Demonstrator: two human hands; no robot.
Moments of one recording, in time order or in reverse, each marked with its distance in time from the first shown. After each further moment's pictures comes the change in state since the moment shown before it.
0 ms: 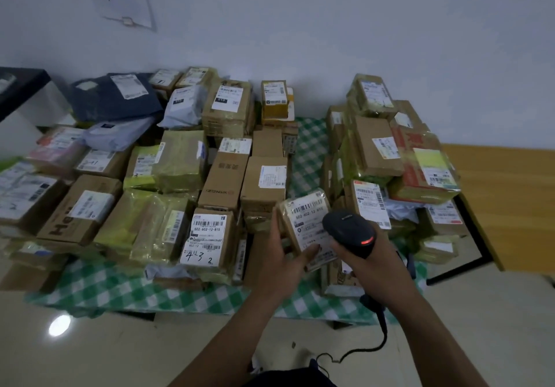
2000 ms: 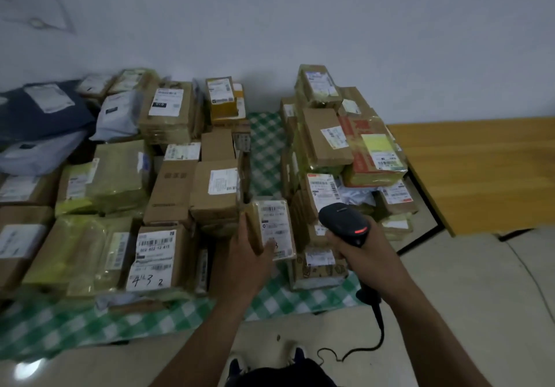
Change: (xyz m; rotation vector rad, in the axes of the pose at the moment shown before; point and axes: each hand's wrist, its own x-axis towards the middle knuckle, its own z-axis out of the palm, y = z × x) left_hand 0.032 -0.013 0.021 0.463 0.042 -0.085; right_hand 0.010 0.036 -0.060 0.075 0.074 0.070
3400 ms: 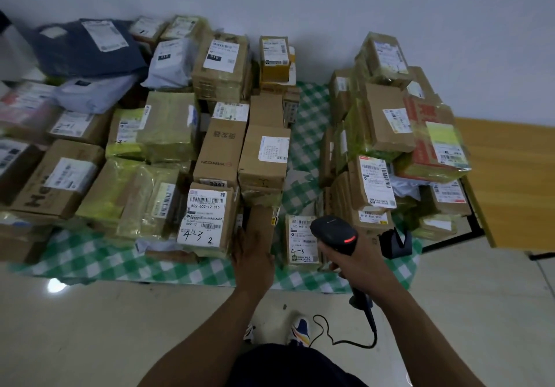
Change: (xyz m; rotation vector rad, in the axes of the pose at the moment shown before) left_hand -0.002 -0.157 0.023 0.673 0.093 -0.043; right_hand -0.007 0.013 0.090 -0.154 -0.222 0.122
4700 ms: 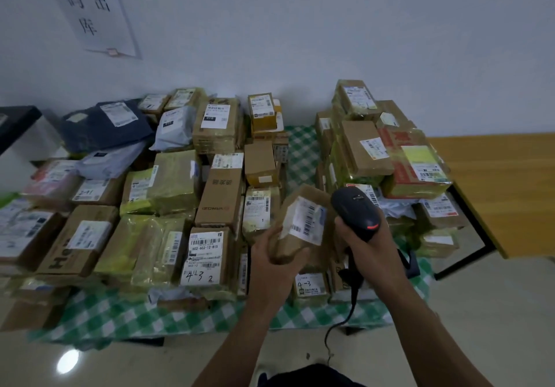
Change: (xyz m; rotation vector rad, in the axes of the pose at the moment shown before) left_hand -0.030 0.084 -0.158 -1.115 -0.034 0.013; right_hand -0.009 -0.050 -0.026 0.402 0.313 -0.263
